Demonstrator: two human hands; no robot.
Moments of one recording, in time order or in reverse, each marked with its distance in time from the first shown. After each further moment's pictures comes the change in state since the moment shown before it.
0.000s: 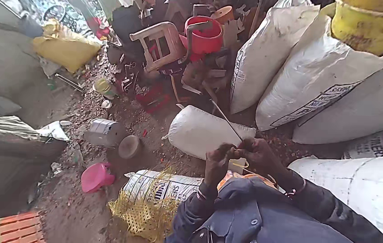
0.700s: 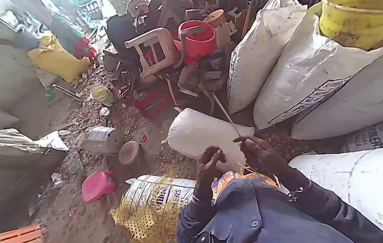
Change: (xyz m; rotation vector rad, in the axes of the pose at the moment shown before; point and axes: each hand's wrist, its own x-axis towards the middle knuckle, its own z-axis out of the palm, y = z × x) left_hand -0.006 -0.011 -0.019 -0.180 0.026 0.017; right_hand -0.010 0.002 -0.015 0.139 -0.048 0.097
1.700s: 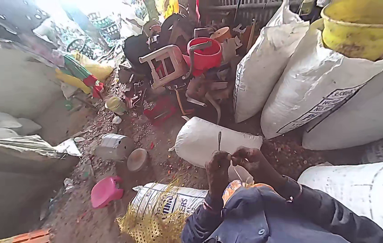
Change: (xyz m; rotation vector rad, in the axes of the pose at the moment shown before) left_hand 0.001 0.005 0.014 0.265 0.183 0.215; right_hand 0.015 0.001 0.040 -0.052 0.021 -0.210
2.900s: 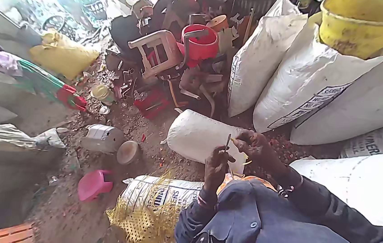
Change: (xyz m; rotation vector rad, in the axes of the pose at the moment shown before) left_hand -0.010 -0.006 0.002 -0.230 -0.229 -0.264; right_hand 0.011 -0.015 -0.023 -0.164 0.107 0.067
